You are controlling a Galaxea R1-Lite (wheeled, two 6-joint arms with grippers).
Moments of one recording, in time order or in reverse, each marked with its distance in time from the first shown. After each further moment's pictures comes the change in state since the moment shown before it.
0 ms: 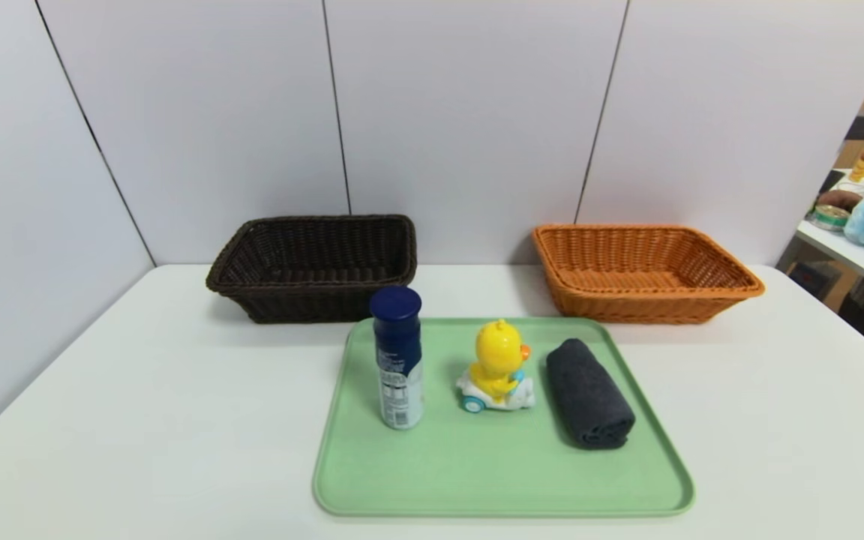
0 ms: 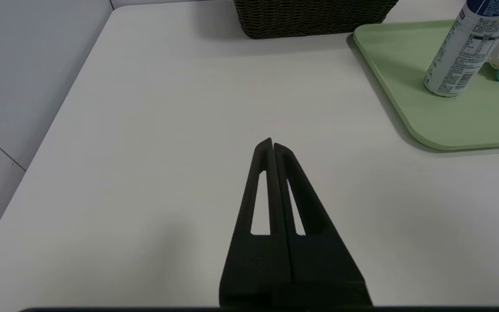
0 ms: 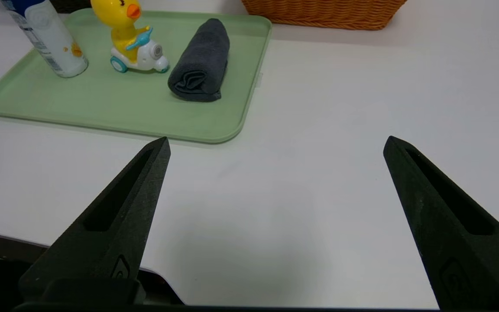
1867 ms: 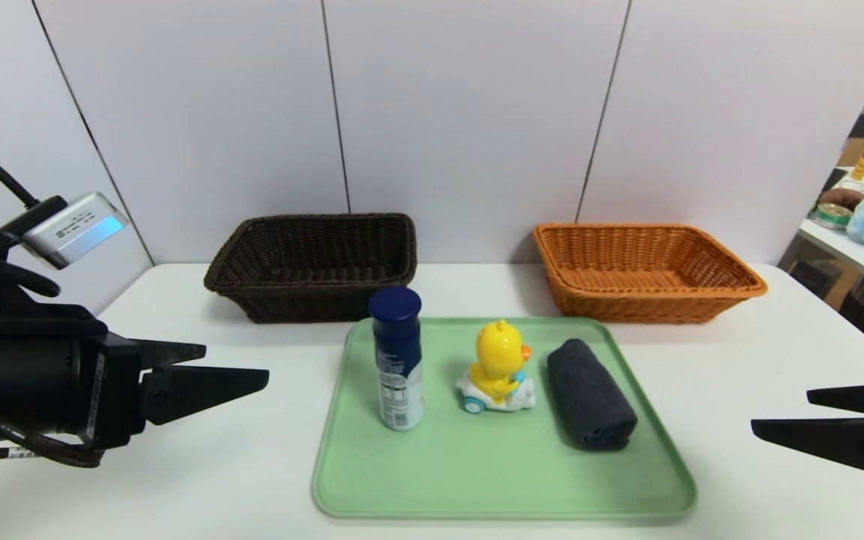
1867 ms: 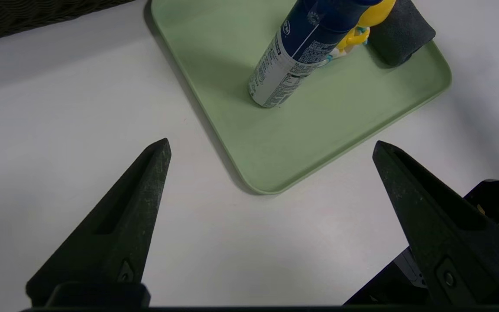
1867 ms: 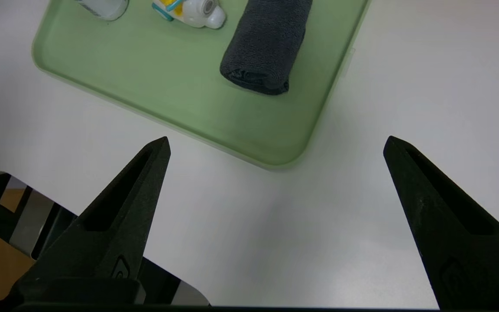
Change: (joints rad) left arm -0.360 0.973 -0.560 -0.003 -0.246 -0.150; right arm 0.157 0.823 -0.366 0.031 0.144 -0.026
